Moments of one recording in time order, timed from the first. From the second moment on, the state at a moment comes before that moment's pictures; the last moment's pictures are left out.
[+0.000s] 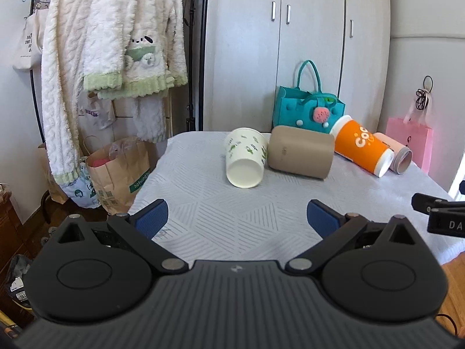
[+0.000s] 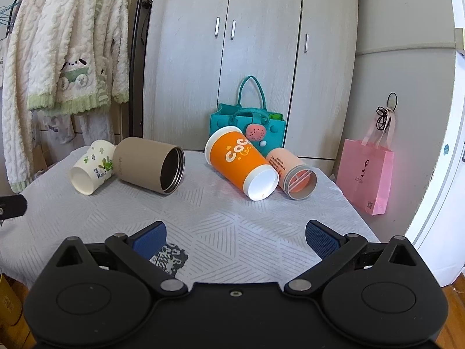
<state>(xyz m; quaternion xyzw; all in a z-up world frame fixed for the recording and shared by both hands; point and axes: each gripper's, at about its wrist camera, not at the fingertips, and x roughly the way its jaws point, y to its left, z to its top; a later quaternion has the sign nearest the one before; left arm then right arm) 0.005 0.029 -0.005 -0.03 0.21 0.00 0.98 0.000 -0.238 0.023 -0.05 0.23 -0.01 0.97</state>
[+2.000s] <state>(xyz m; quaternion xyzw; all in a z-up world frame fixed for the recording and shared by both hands) 0.074 0.173 -0.003 -0.18 0.28 -0.03 0.94 0.162 -0.134 0.035 0.12 0.42 0.29 0.85</state>
